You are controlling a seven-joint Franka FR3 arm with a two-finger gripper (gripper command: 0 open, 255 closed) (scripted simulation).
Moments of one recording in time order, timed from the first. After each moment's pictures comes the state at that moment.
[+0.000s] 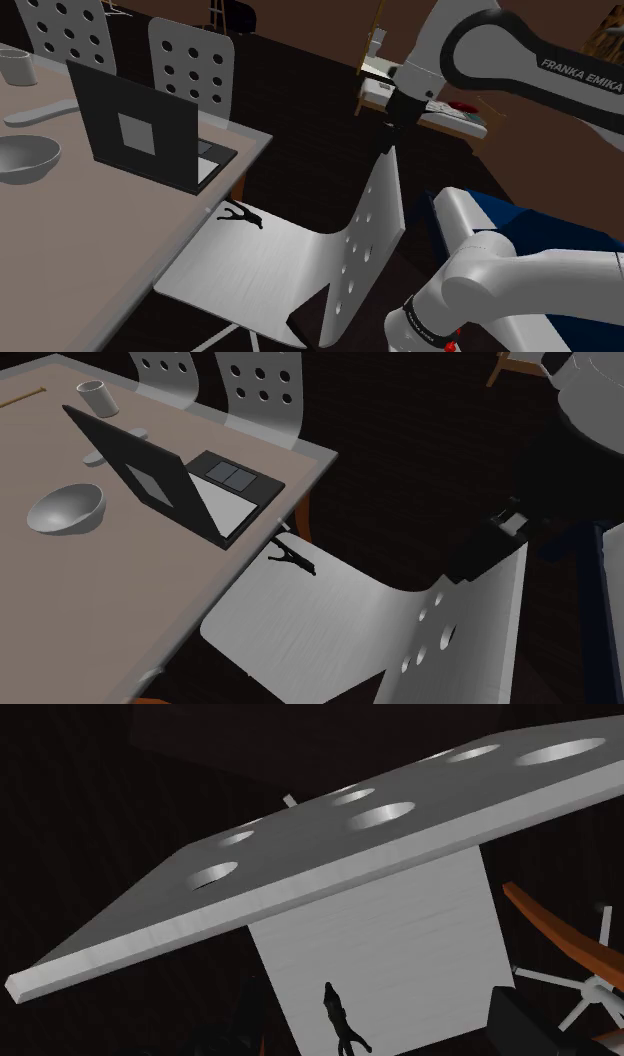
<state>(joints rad) 0.02 -0.80 0.06 -2.36 0.07 1.60 -0.14</state>
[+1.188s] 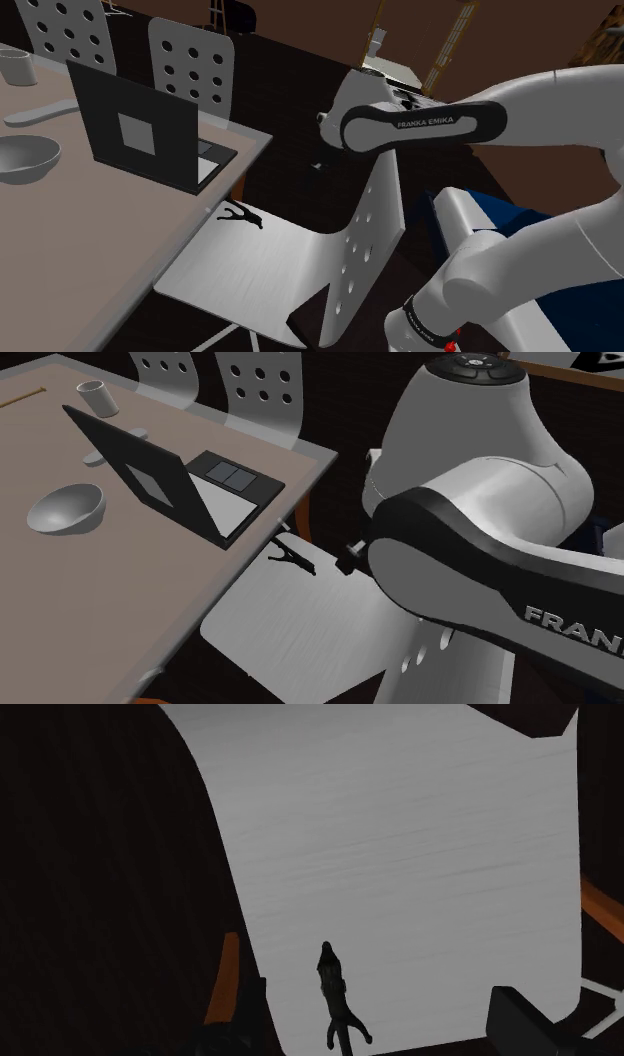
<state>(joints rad) 0.06 -0.40 0.14 -2.51 0.07 2.23 -0.19</state>
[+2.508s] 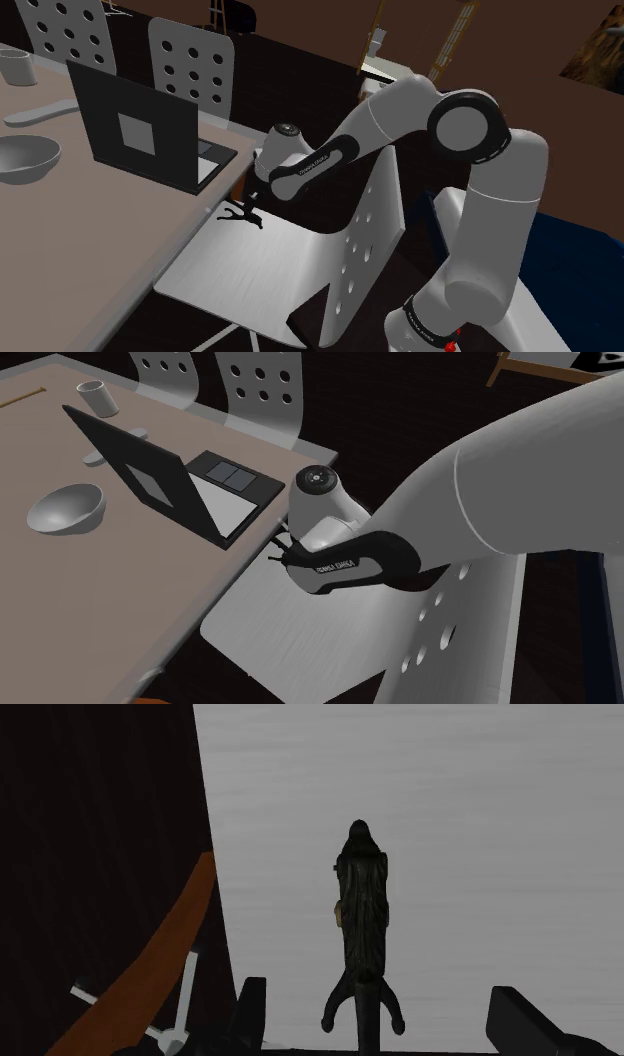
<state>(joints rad) 0.11 0.39 0.14 -2.16 -0.20 2.75 -0.08</state>
